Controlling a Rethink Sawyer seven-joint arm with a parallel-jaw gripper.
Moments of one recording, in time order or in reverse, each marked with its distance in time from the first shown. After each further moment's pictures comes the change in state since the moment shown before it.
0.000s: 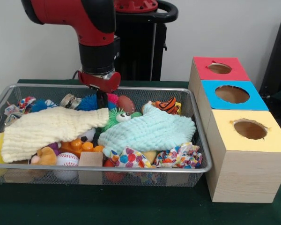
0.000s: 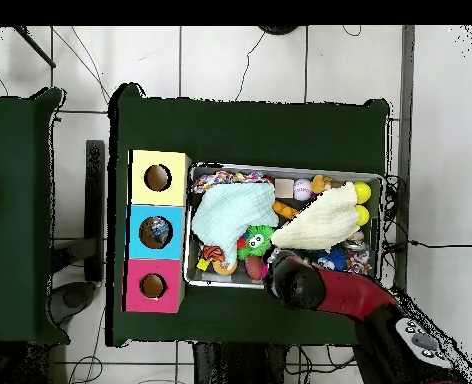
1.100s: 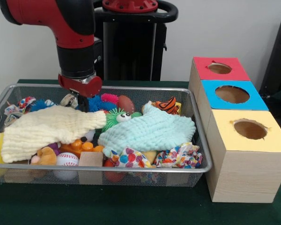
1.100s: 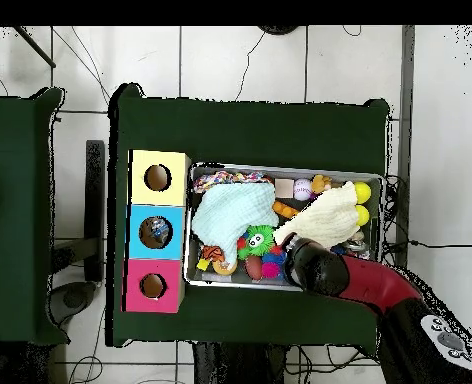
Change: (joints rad) arm -0.047 0.000 0.023 -0.084 -0.001 0.048 0.000
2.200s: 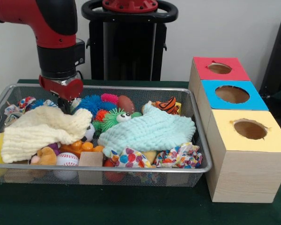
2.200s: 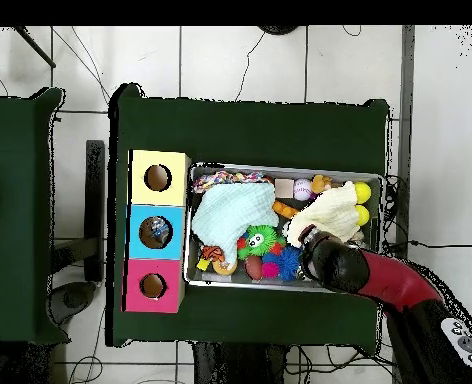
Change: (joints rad) arm -0.045 0.004 0.000 -0.058 -0.001 0.000 0.000
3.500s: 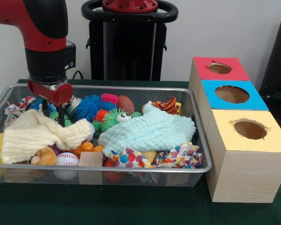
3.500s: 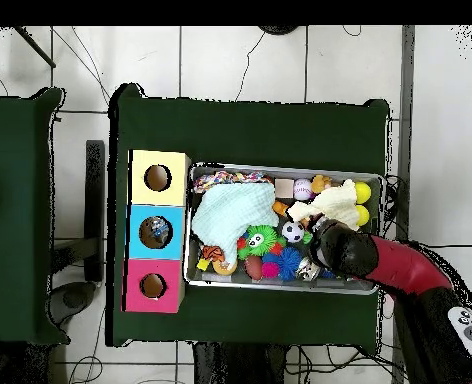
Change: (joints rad) arm 0.016 0.016 -0.001 -0.100 -0.001 0.082 0.000
